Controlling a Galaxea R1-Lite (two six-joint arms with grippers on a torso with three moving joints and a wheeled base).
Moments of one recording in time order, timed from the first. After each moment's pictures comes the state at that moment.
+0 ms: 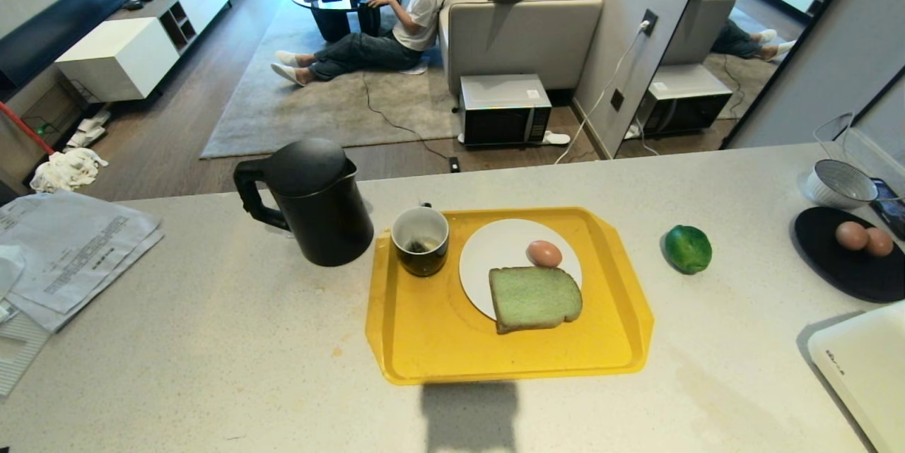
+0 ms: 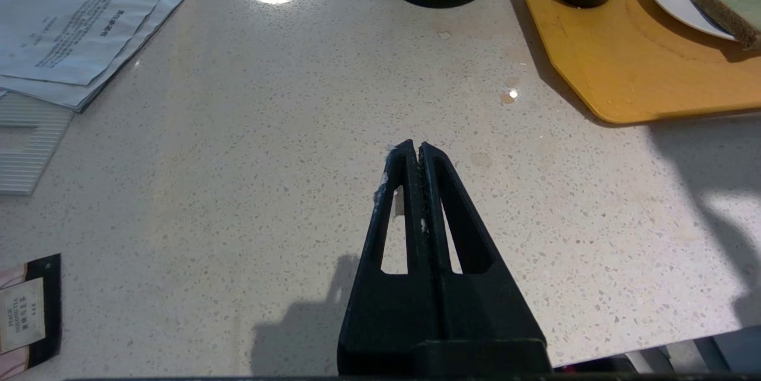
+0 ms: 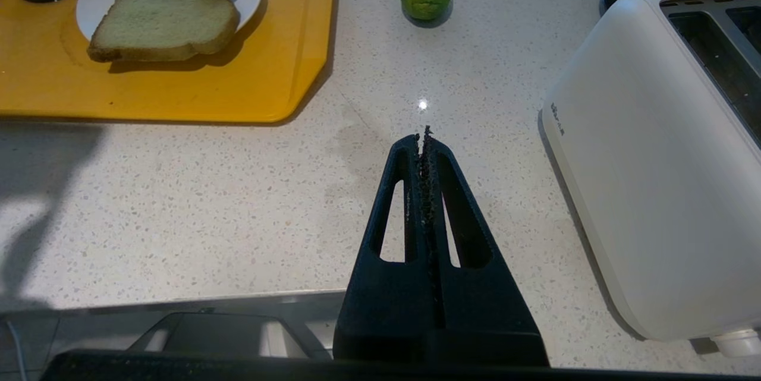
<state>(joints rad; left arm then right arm) 0.01 0.00 0.00 0.01 -0.03 0.05 -0.01 0.00 0.00 0.00 0.00 0.00</state>
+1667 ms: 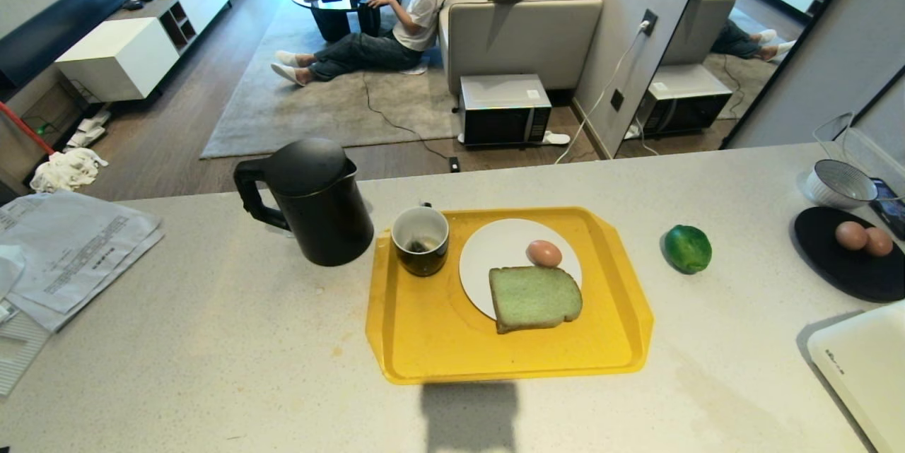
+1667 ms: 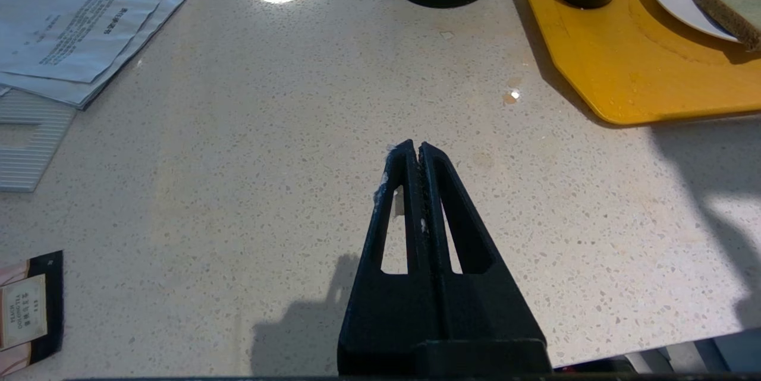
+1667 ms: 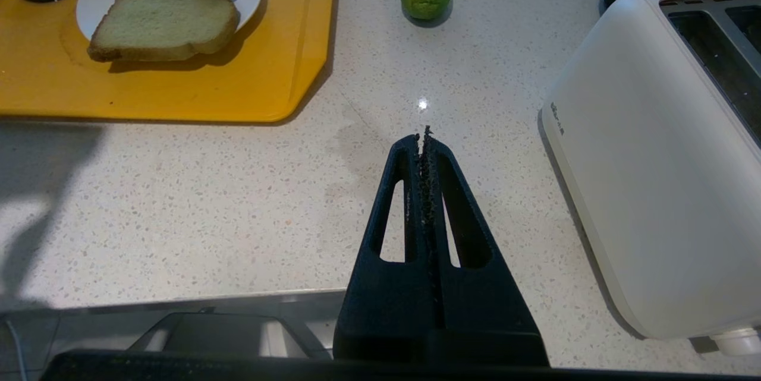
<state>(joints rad) 0.01 0.00 0.00 0.01 -0.03 0.05 -0.01 0.00 0.00 0.00 0.00 0.00</state>
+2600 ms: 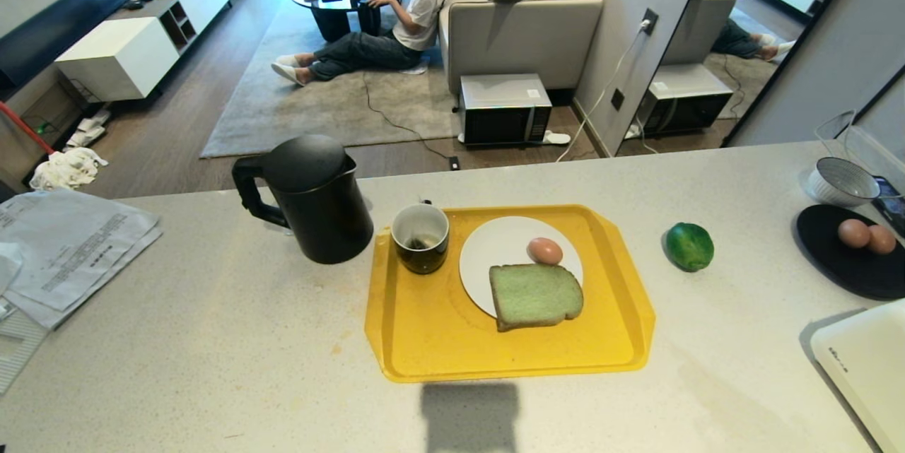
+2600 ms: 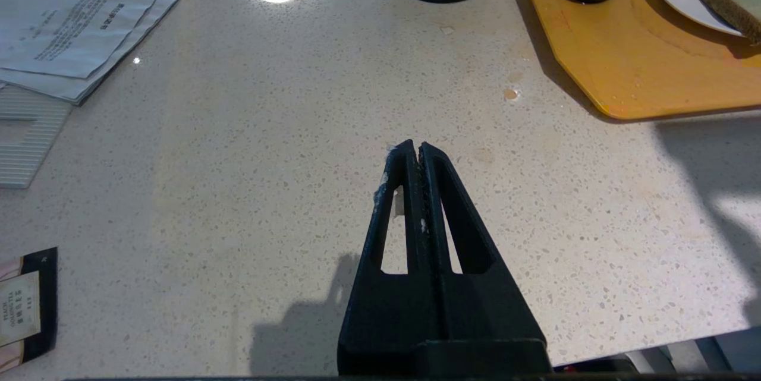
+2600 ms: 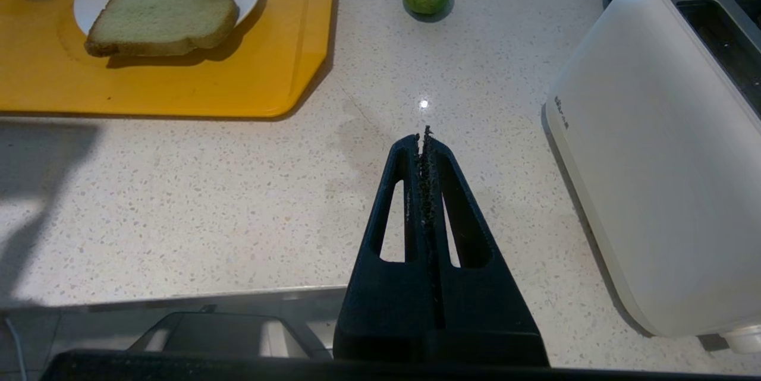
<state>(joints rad) 0.01 0.00 0.00 0.01 -0.02 0.05 -0.01 0.00 0.00 0.00 0.00 0.00</state>
